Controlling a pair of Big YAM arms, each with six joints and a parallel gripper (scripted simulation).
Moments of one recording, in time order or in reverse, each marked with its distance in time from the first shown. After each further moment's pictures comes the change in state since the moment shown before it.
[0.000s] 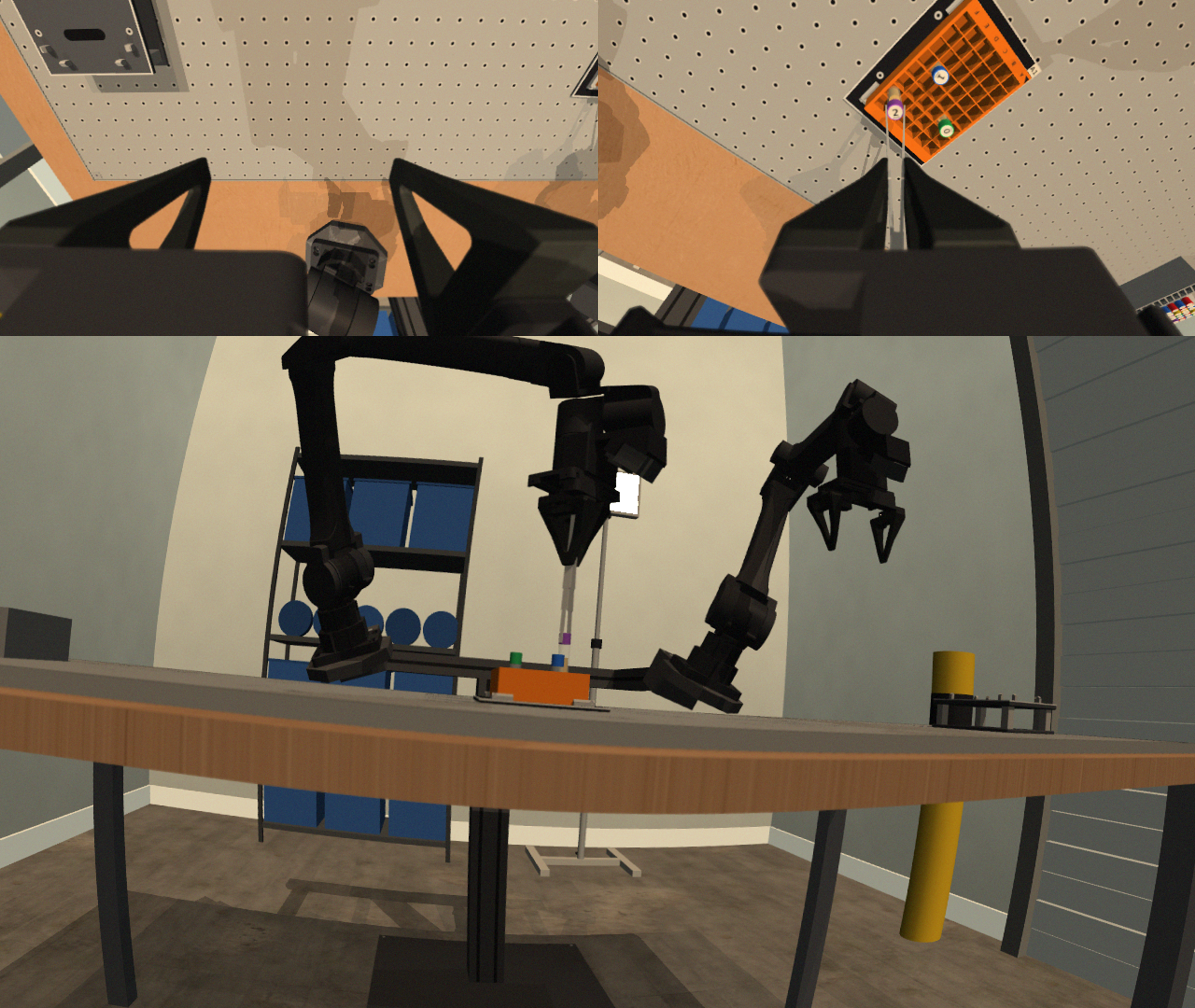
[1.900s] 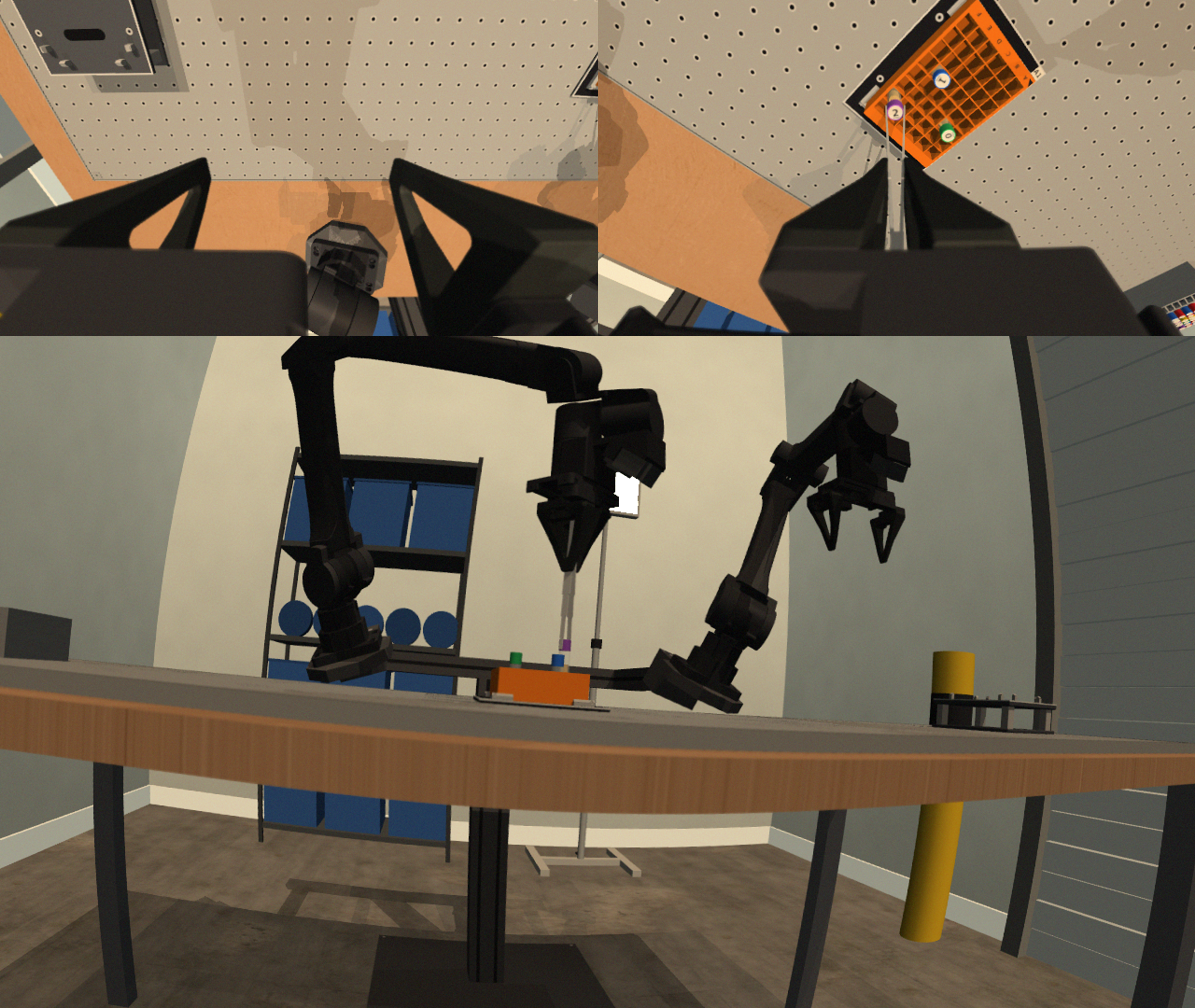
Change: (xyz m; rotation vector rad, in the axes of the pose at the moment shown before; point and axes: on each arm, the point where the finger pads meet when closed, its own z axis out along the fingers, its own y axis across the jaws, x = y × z) left arm 0.000 0.000 0.000 0.000 0.000 0.000; right arm 0.000 -0.001 0.007 -0.007 -0.006 0.005
